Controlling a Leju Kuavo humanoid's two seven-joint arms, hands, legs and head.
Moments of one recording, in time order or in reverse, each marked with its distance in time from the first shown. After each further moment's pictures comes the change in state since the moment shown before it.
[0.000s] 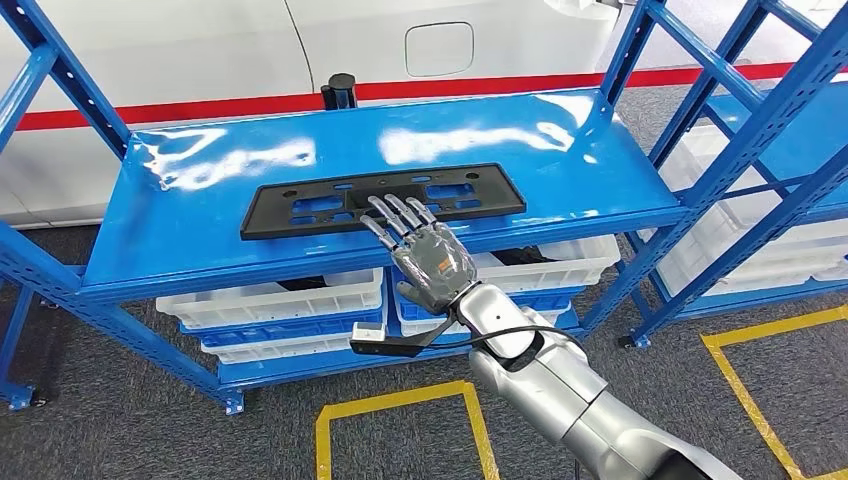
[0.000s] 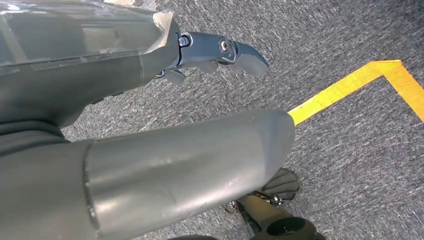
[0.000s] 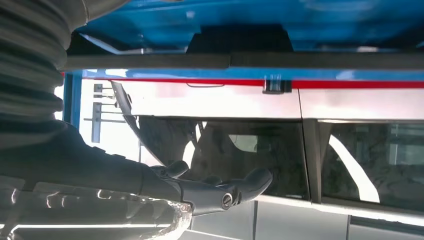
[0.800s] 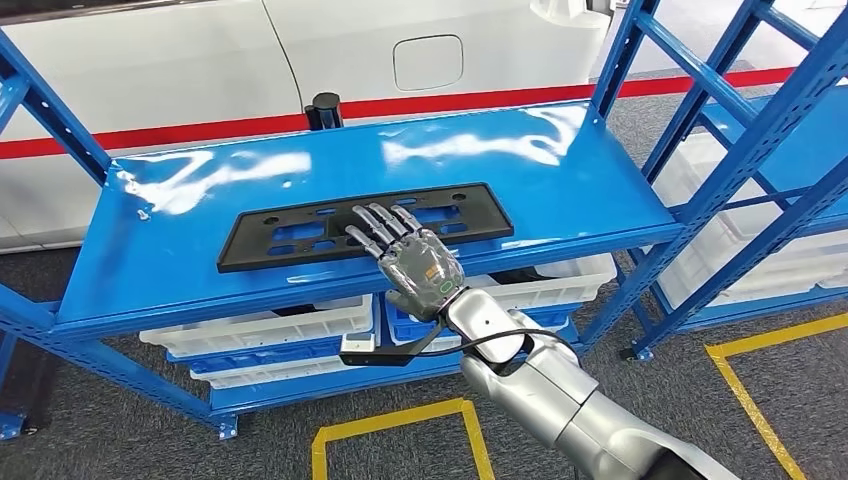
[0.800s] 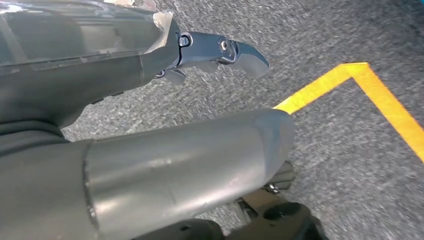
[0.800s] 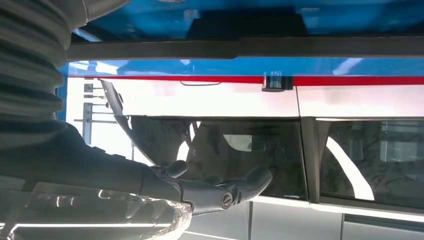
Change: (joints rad) left arm 0.003 0.000 0.000 0.000 0.005 -0.008 0.002; right arm -0.005 0.011 0.043 0.000 -0.017 0.001 0.000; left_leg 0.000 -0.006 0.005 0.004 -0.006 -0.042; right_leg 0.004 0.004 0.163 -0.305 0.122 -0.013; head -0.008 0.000
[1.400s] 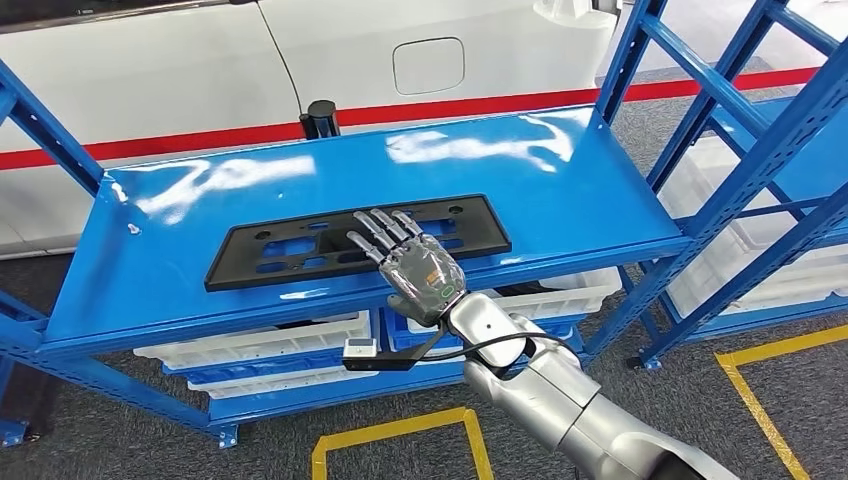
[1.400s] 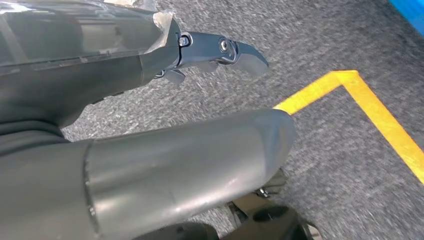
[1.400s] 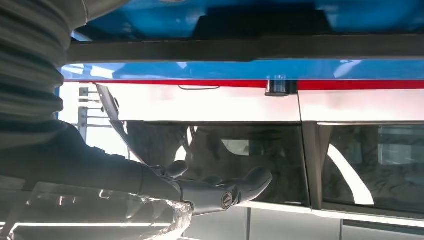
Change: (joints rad) left arm -0.001 -0.001 0.000 0.000 0.000 0.005 0.000; right arm 0.003 -0.005 0.019 -0.003 -0.009 -0.001 0.000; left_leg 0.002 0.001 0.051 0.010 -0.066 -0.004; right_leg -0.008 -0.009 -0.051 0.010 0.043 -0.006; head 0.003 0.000
